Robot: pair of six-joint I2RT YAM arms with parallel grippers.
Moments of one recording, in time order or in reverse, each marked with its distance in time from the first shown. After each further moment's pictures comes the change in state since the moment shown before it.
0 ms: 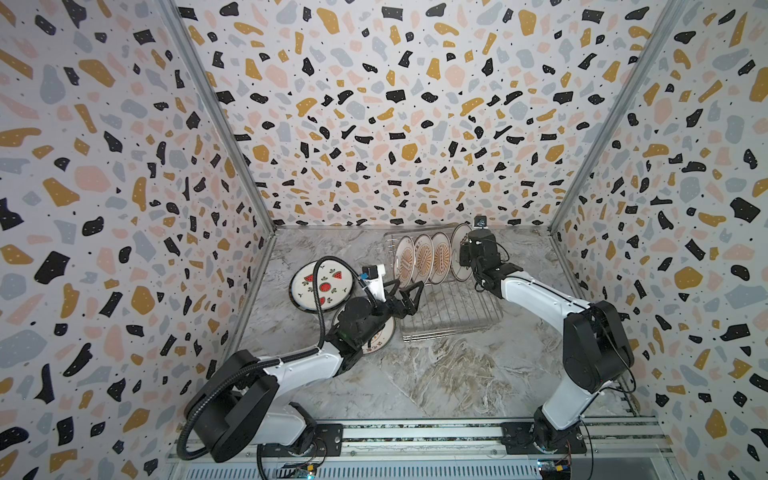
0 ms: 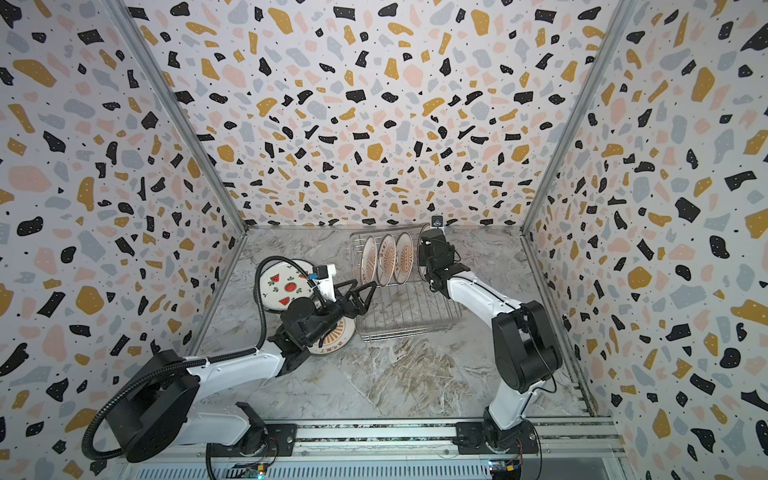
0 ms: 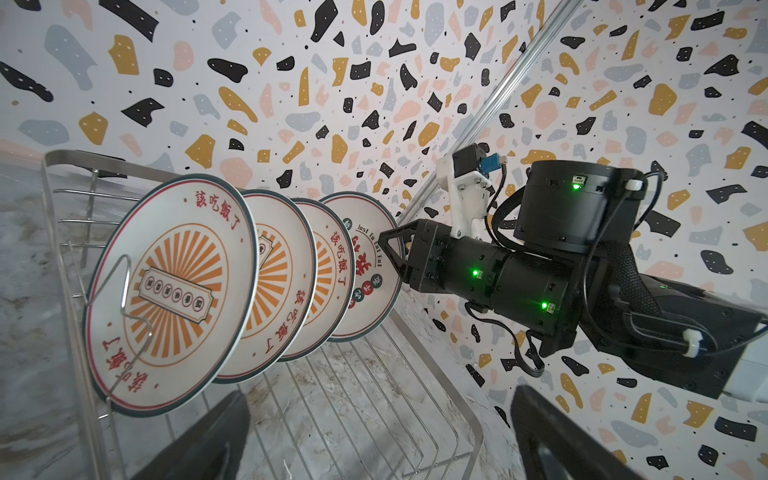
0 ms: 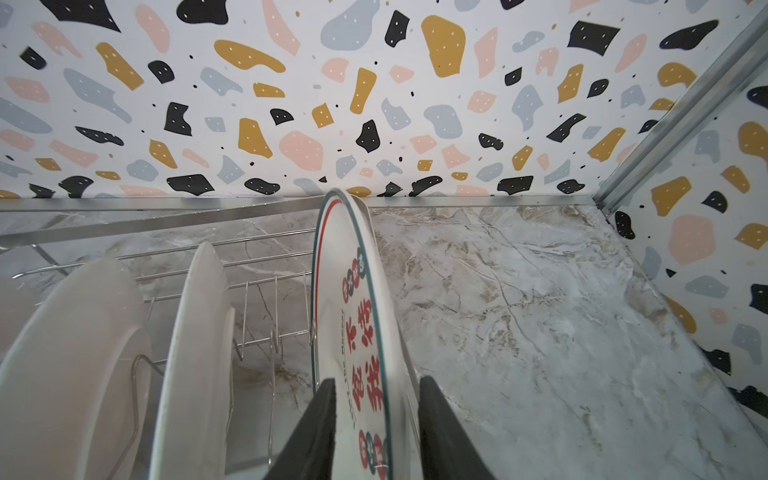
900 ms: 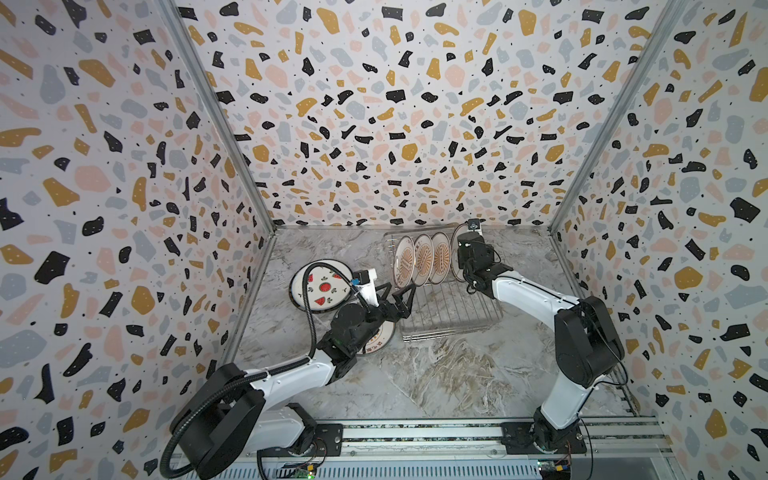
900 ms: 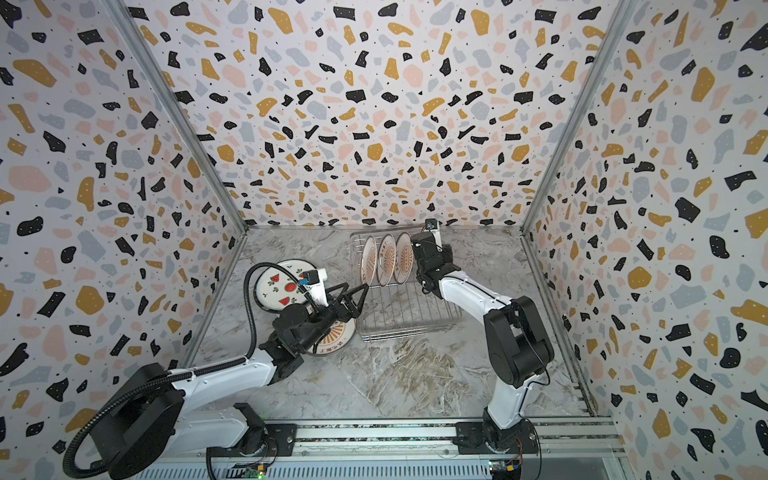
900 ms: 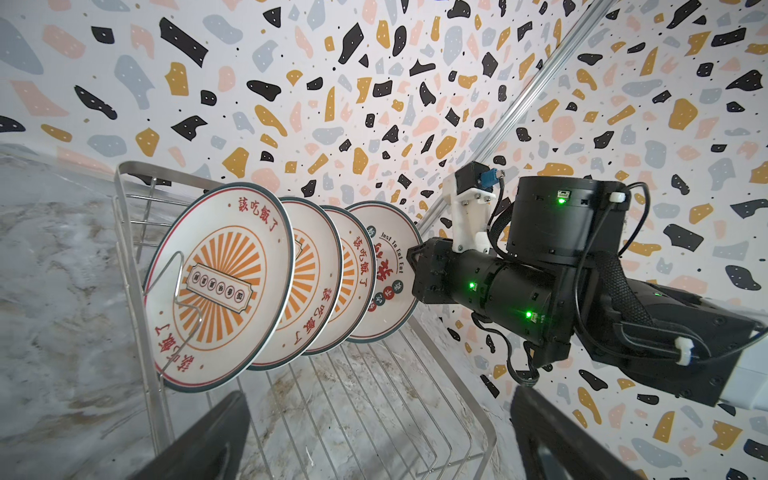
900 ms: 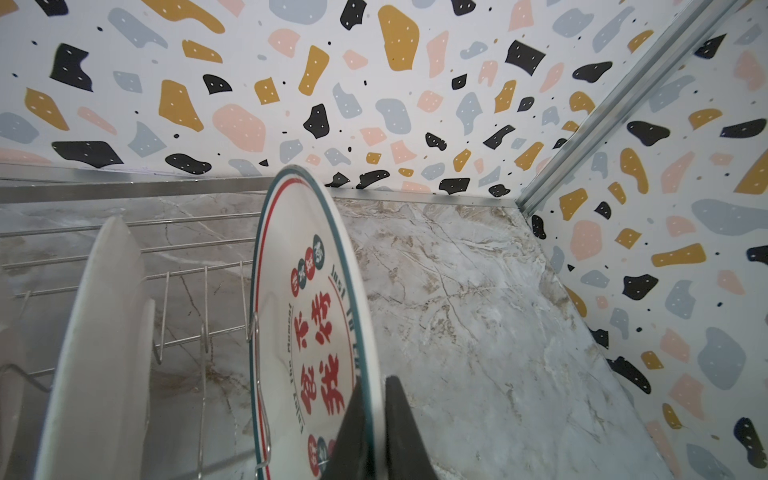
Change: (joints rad) left arm 0.000 -0.096 -0.071 -0.027 -0.063 0.001; right arm 0.049 0.041 0.026 -0.036 0.219 -0.071
